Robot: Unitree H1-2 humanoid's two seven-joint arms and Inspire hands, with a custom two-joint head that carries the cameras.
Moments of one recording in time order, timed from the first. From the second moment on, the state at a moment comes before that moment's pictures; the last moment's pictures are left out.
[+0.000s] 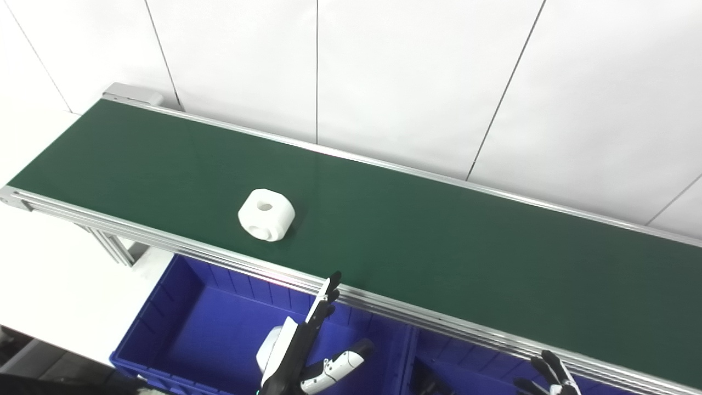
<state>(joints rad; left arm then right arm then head) 0.44 -0.05 -0.34 -0.21 0.36 -0.15 0.10 0.52 -0.03 0.01 -0.20 -0.03 -0.17 -0.02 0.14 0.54</state>
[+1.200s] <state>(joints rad) -0.42 0.36 -0.39 0.15 0.85 -0.06 -0.34 0.48 0.04 0.07 -0.17 -0.12 -0.21 -0.05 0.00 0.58</state>
